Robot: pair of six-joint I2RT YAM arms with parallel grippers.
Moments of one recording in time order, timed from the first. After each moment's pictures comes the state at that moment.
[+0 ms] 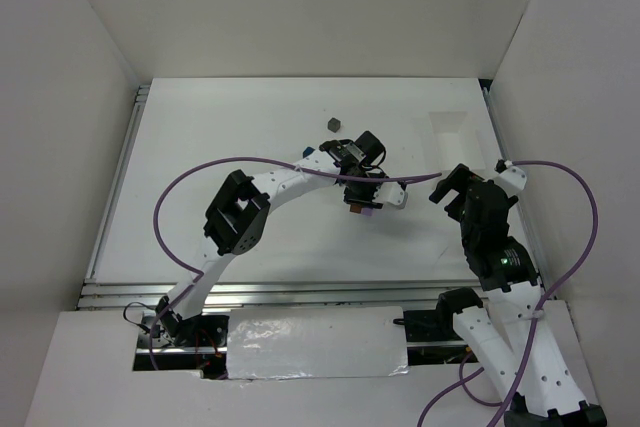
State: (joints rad) left arm -0.85 2.31 2.00 -0.79 0.34 1.02; right arm 0.18 0.56 0.71 -0.58 0.43 0.56
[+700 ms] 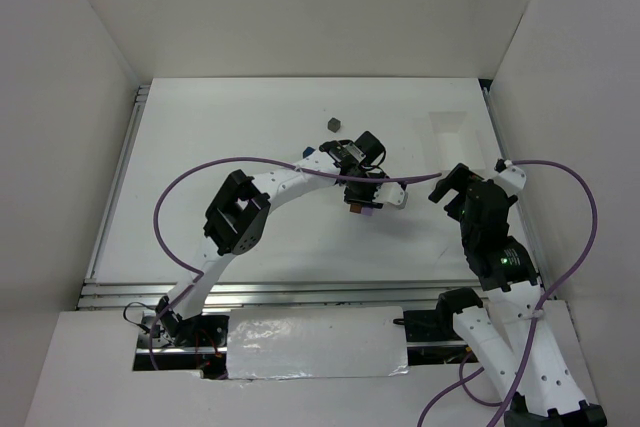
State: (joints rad) left arm -0.85 2.31 2.00 -0.78 0.34 1.02; right arm 0.18 0.57 0.71 -0.58 0.42 0.56
